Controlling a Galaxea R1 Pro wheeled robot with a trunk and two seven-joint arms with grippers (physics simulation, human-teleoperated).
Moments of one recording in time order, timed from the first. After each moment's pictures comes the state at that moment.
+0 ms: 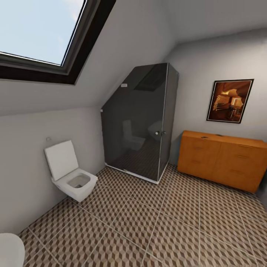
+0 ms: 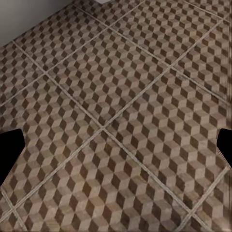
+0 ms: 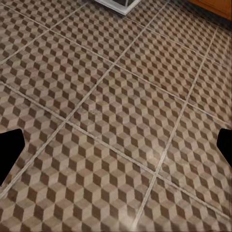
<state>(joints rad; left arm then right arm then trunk) -0.33 -0.02 -0.45 0.08 0.60 -0.62 0.20 -0.37 0.04 0.19 0.07 0.00 -0.64 -0.23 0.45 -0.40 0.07</state>
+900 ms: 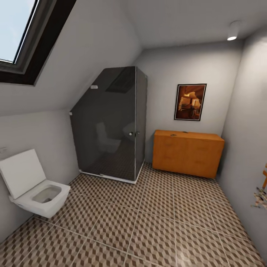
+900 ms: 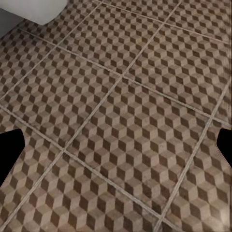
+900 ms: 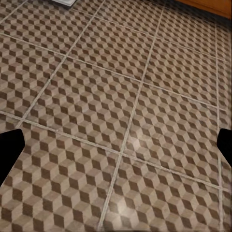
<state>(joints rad) -0.33 -0.02 -0.45 0.08 0.60 -0.62 0.20 -0.37 0.04 0.19 0.07 0.00 -0.64 -0.23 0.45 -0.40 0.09</state>
